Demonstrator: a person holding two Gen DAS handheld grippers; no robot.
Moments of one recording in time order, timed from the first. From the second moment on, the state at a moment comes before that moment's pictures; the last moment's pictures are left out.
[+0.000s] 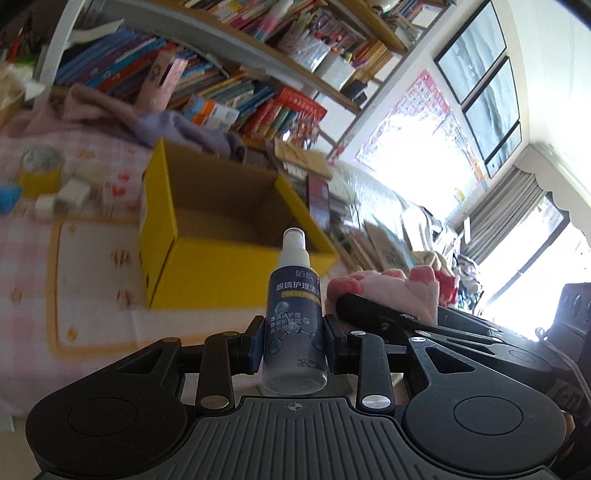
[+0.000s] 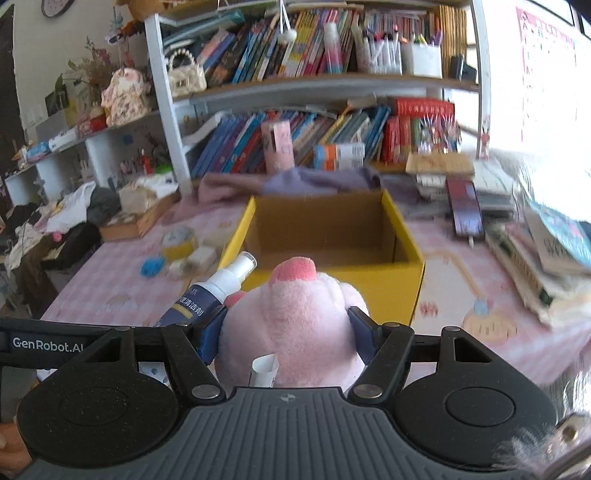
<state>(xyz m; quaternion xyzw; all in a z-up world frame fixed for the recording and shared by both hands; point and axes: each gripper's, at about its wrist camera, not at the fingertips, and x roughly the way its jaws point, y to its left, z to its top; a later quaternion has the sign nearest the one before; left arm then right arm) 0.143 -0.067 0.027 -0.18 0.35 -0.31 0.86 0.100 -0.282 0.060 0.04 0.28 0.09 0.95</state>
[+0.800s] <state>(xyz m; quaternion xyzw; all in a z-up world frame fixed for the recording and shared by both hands) 0.315 -0.142 0.006 -0.06 0.40 -0.19 0.90 0.327 -0.324 0.022 -0.12 0.33 0.24 0.91</state>
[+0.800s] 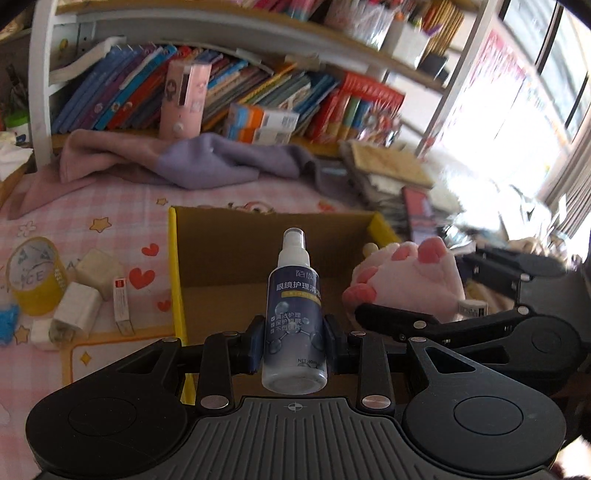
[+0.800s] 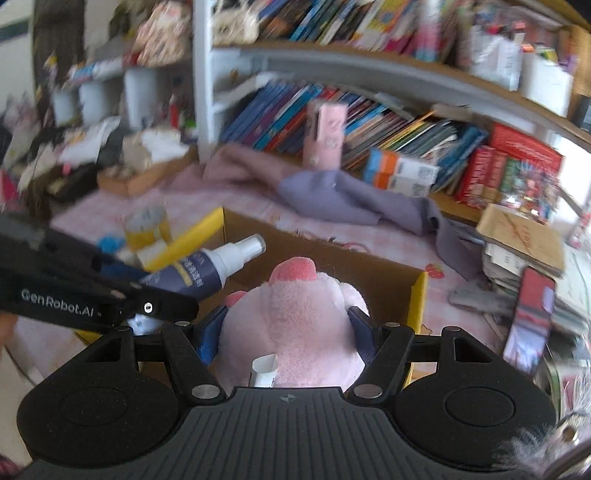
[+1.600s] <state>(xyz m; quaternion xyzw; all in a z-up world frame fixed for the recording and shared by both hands) 0.365 -0.210 -0.033 0.20 0.46 -0.17 0.85 0.388 -0.304 -0.051 -0.34 0.43 0.30 0.78</state>
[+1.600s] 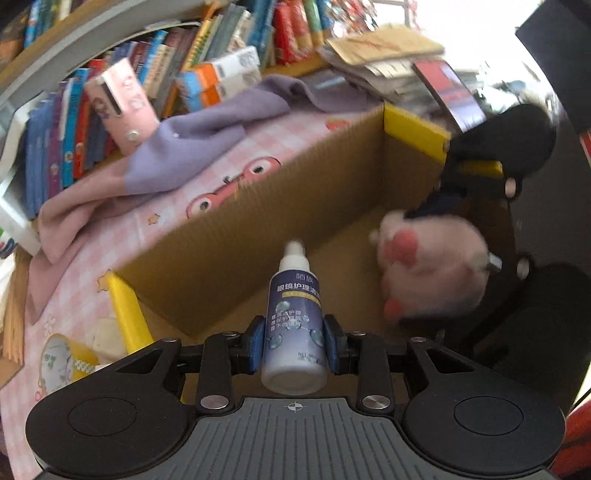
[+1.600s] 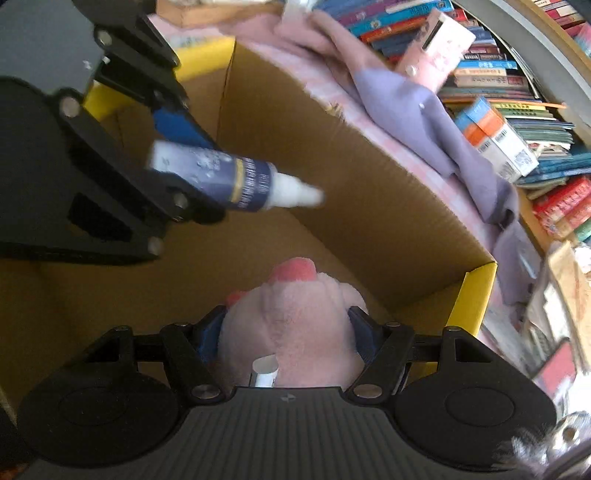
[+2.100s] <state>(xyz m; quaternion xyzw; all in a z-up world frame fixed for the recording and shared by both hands) 0.357 -0.210 -0.031 0.19 0.45 -0.16 0.86 0.382 -0.303 -0.043 -0.33 0.39 0.29 0.80</state>
